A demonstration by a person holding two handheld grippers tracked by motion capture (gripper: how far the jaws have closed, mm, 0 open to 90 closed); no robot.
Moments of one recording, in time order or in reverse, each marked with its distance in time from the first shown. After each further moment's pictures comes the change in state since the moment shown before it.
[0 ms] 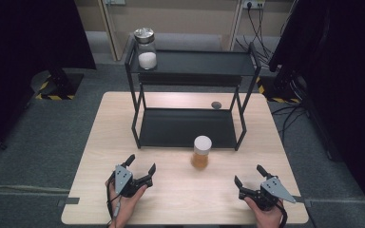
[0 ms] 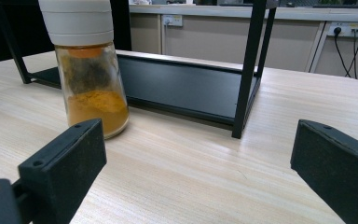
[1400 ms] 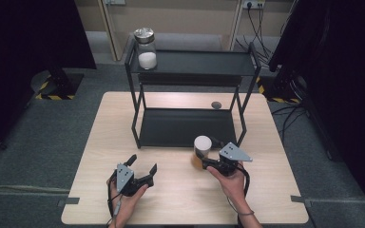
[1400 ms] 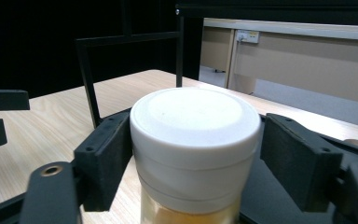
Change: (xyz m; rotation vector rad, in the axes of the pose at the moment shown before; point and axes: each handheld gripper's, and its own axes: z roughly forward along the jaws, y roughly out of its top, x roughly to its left) left arm 0.002 0.007 0.004 0.040 -0.016 -0.013; right arm 0.020 0.062 0.126 -0.028 0.295 -0.064
